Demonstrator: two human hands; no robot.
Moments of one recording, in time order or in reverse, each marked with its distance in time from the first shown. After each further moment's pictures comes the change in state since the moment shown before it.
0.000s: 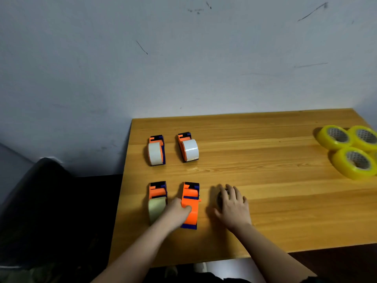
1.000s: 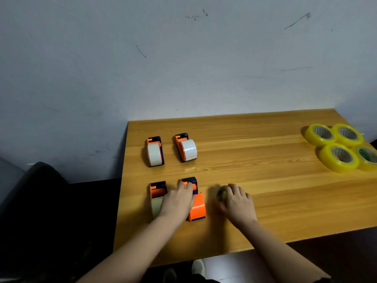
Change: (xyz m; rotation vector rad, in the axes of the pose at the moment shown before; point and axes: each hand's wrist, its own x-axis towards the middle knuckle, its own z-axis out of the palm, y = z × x) left_hand -0.012 0.010 -0.012 0.821 0.388 0.514; right_hand -0.017 -0.003 -0.015 0.003 0.141 0.032
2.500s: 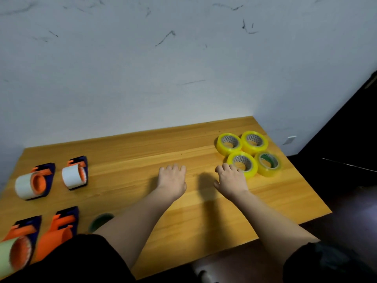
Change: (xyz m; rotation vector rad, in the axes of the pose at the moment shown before) left_hand 0.181 0.362 -0.016 0.230 0.017 0.112; right_hand 0.061 0.380 -0.112 -0.141 0.039 0.032
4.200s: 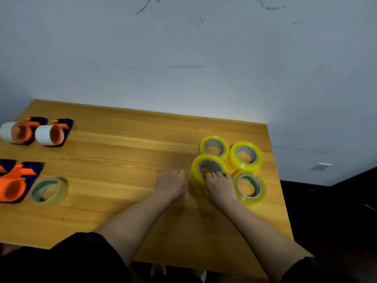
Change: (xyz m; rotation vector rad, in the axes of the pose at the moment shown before) left_hand 0.108 0.184 0.007 -0.151 -0.123 -0.298; right_hand 0.091 0.177 0.050 -0.054 -0.064 -0.504
